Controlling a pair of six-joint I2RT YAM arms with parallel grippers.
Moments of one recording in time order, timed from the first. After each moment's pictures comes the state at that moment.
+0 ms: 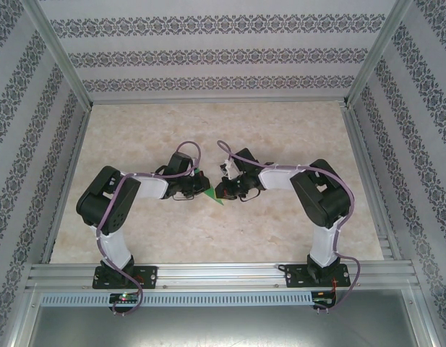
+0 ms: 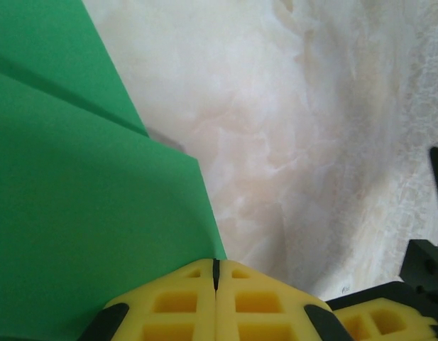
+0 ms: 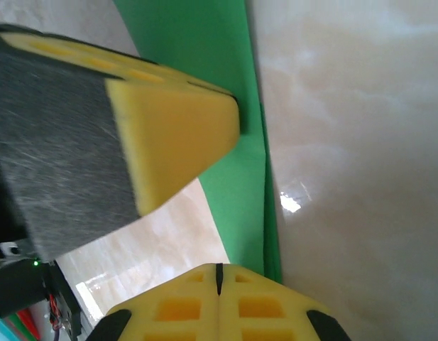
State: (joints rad) left arm -0.44 1.82 0.80 0.15 0.45 -0.82; right arm 0.58 1.90 1.01 -0.16 -0.67 0.58
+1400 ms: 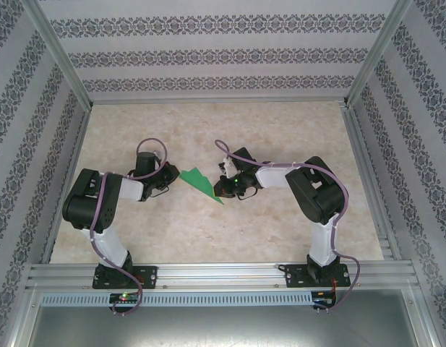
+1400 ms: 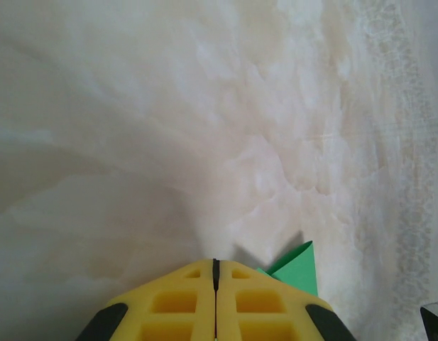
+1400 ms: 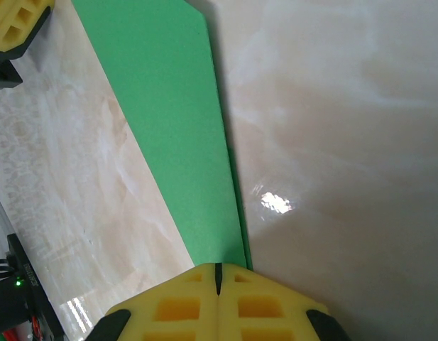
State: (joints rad) left arm -0.13 1.77 0.63 0.43 0.36 -0.84; right arm 0.58 1.96 1.05 -0.14 -0.64 0.57
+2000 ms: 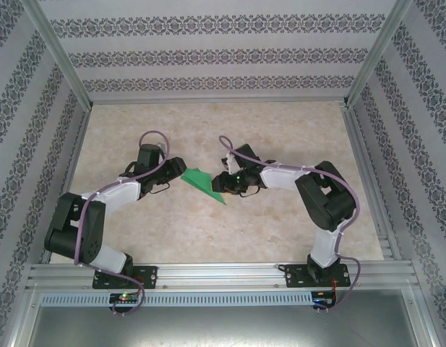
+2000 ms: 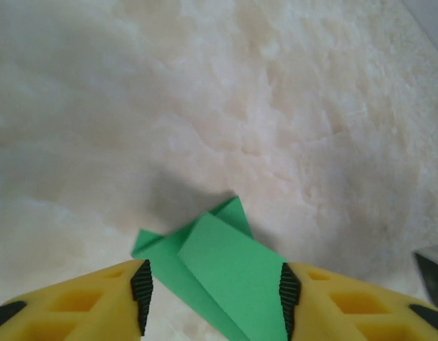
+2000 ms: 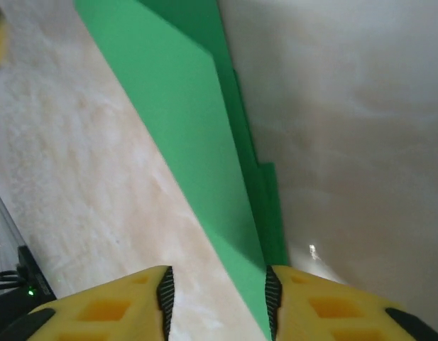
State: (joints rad) left arm -0.26 1.49 0.74 -0.03 0.21 -0.74; right arm 0.58 1.83 1.03 -0.16 -0.58 0.60
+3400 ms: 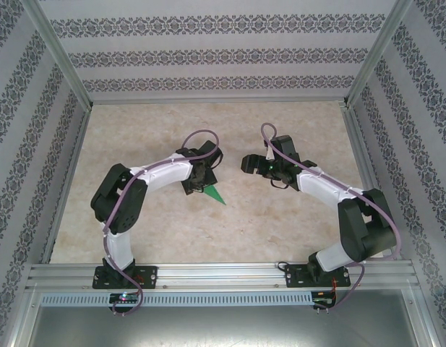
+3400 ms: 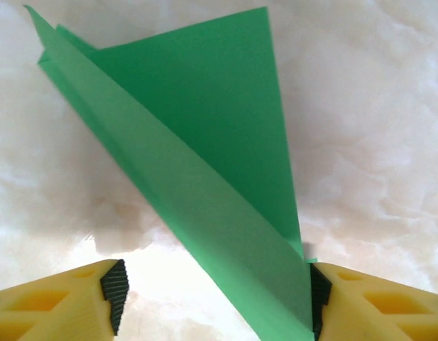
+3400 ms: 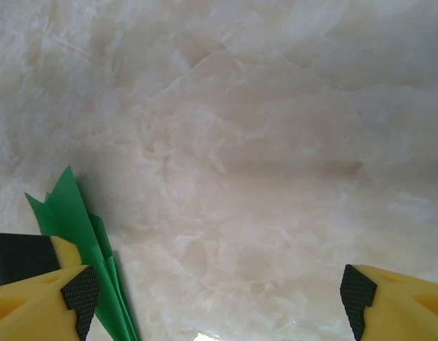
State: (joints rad) left arm -0.63 1.88 1.30 -0.75 -0.13 -1.08; right arm 0.36 1.51 0.86 -0.18 -0.26 0.54
